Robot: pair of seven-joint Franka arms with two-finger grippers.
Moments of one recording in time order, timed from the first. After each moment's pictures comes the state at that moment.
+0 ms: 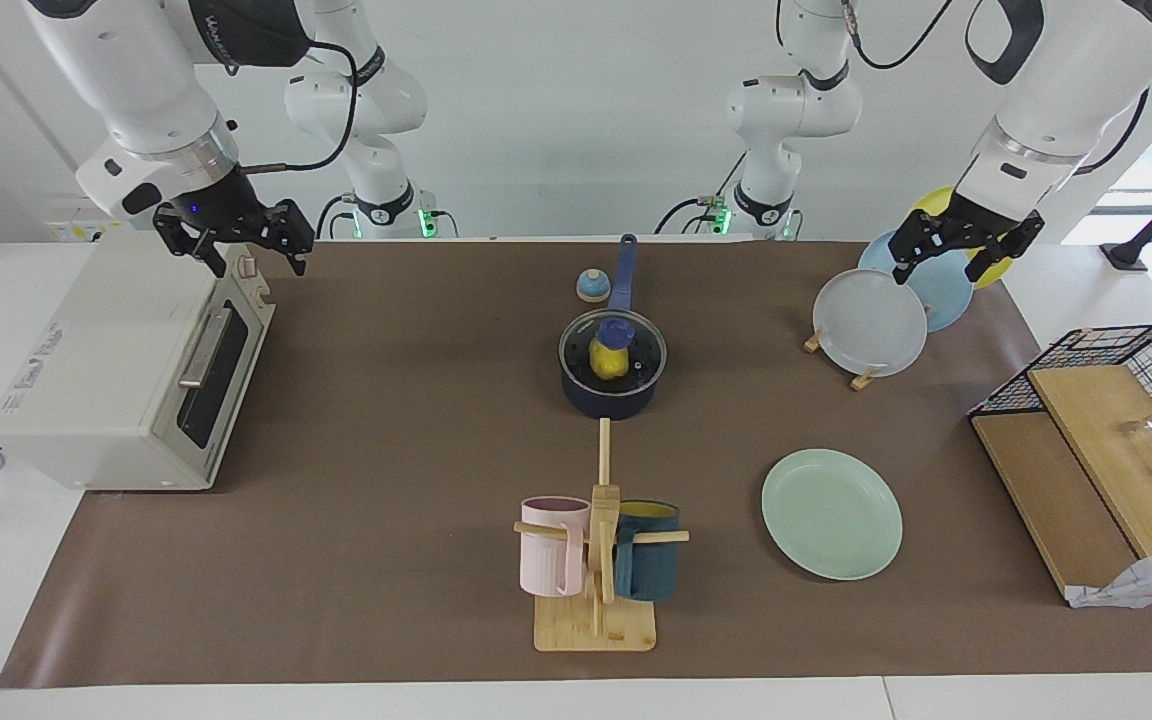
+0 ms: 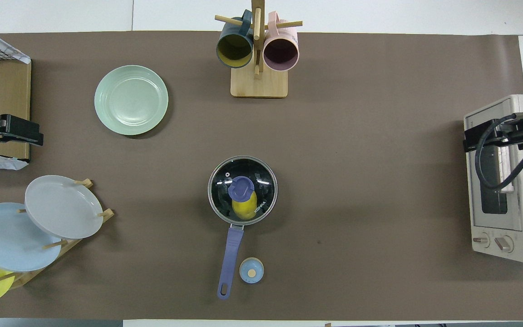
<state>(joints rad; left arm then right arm) -0.09 -0.01 0.01 -1.59 0.01 1.56 -0.02 0.02 0.02 0.00 -1.55 -0.01 1.48 0.01</state>
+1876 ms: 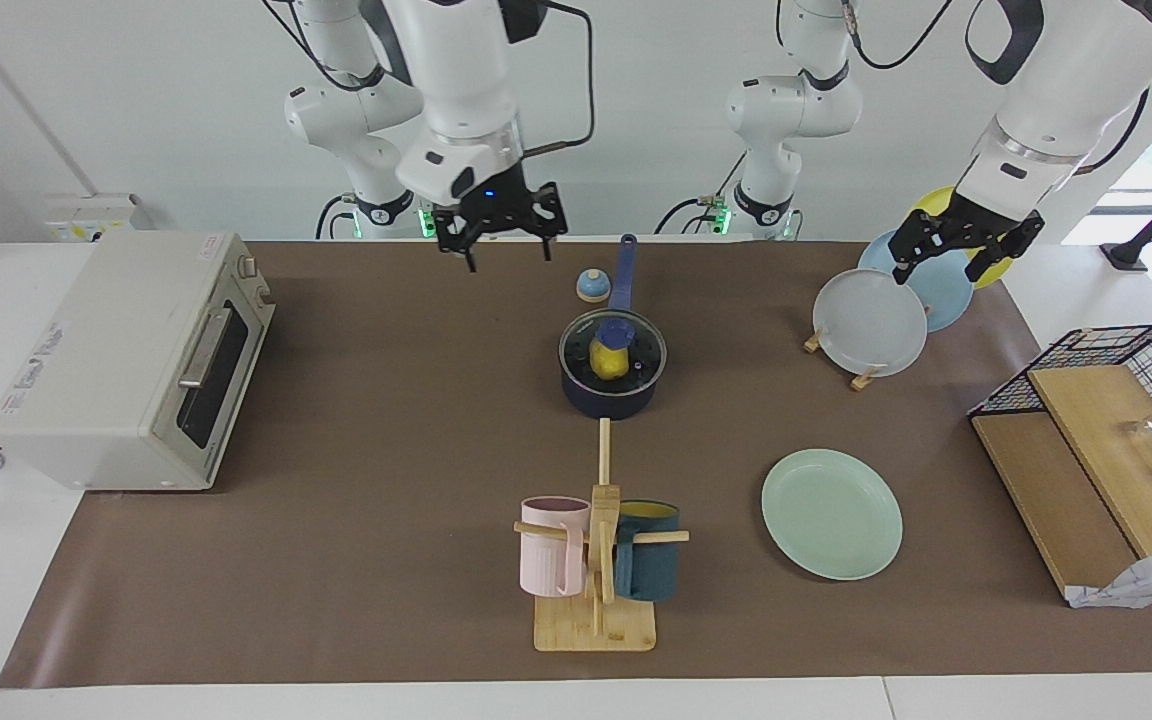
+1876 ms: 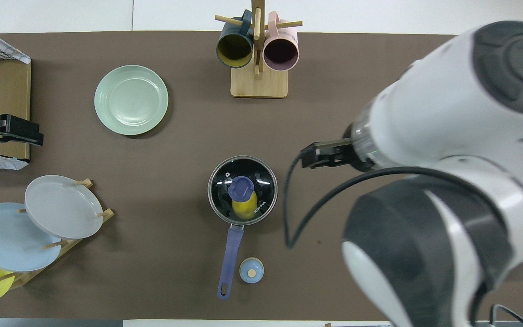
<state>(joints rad) -0.09 -0.01 0.01 -1.59 0.01 1.56 -0.02 0.54 0.17 0.02 -1.46 0.10 1.69 0.46</state>
